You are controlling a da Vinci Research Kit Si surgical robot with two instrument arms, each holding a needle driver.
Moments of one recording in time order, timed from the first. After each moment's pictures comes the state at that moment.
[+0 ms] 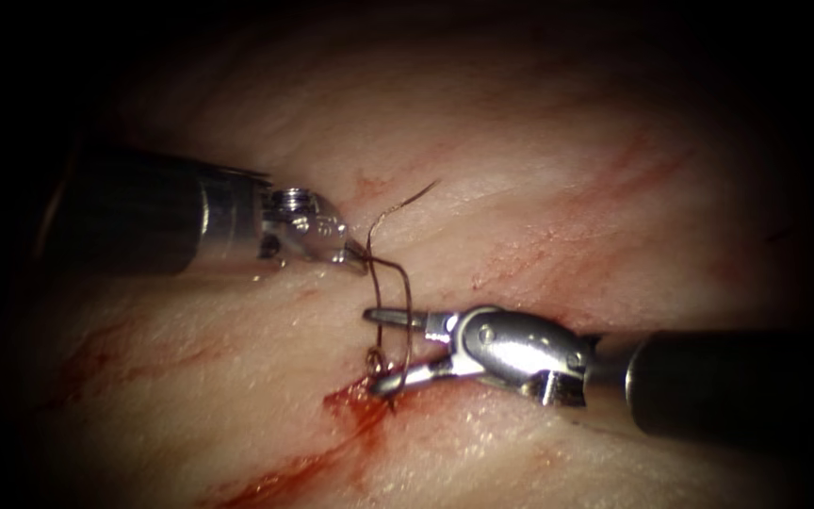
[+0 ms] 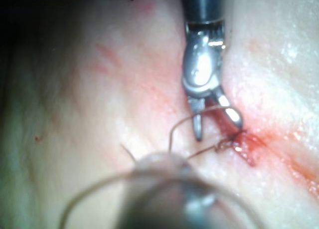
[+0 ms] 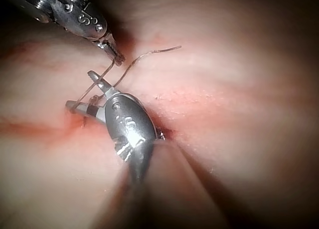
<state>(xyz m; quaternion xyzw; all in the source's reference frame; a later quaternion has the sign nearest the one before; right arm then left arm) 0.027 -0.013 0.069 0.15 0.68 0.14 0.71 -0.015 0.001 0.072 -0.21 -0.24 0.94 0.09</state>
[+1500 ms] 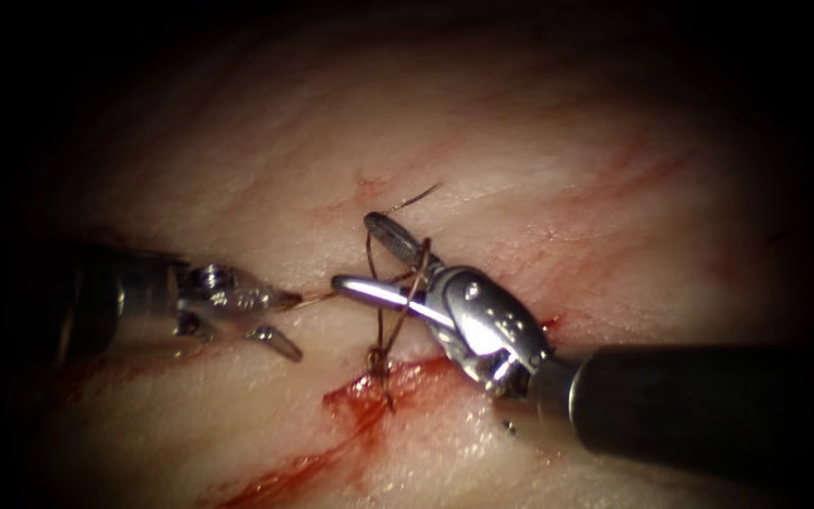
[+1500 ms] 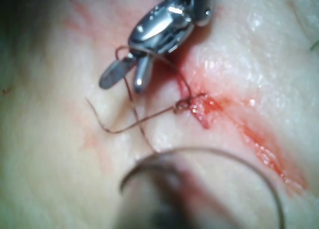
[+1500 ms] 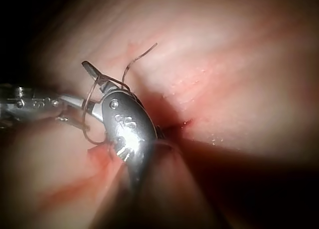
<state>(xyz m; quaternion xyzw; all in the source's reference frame) 0.028 -0.009 0.067 0.02 0.67 0.40 0.62 -0.009 -0.005 0.073 -0.22 -0.23 0.94 0.13</state>
